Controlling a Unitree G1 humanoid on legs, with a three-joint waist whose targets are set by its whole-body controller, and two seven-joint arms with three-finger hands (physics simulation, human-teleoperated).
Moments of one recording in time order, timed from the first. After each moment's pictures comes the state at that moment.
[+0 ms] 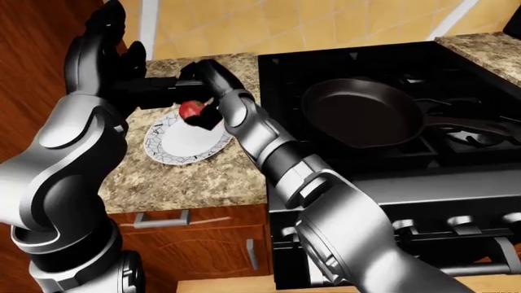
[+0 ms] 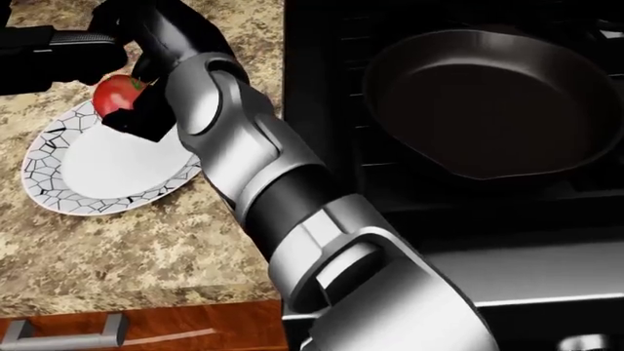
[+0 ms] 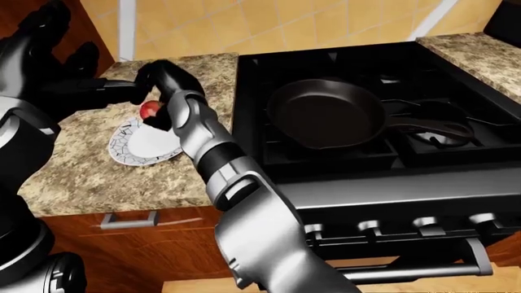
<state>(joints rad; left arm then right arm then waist) -0.80 0.44 0.28 -0.46 -0.58 1.09 0.33 -1.49 0.25 0.05 1.27 -0.49 0.05 -0.10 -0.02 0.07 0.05</state>
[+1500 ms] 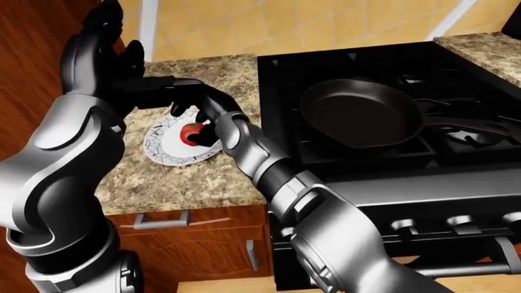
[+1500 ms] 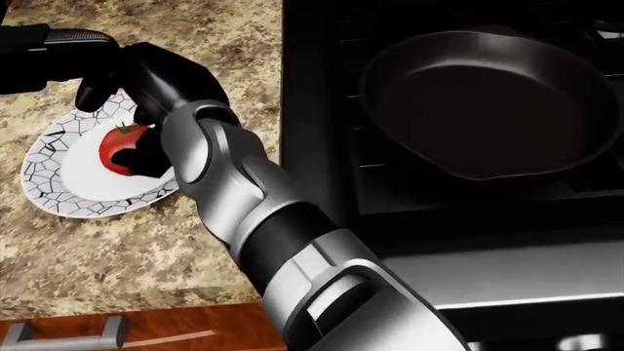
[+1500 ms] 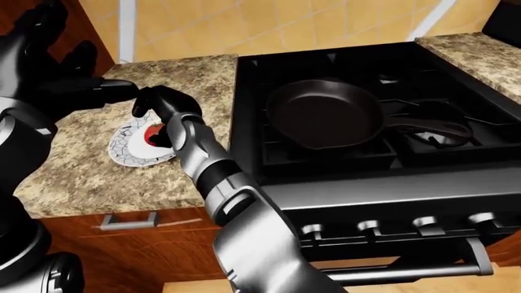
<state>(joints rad) -0.80 0.45 0.29 -0.47 -0.60 1.09 0.34 -1.40 0.30 0.08 1.28 -0.64 0.02 -0.10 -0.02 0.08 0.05</state>
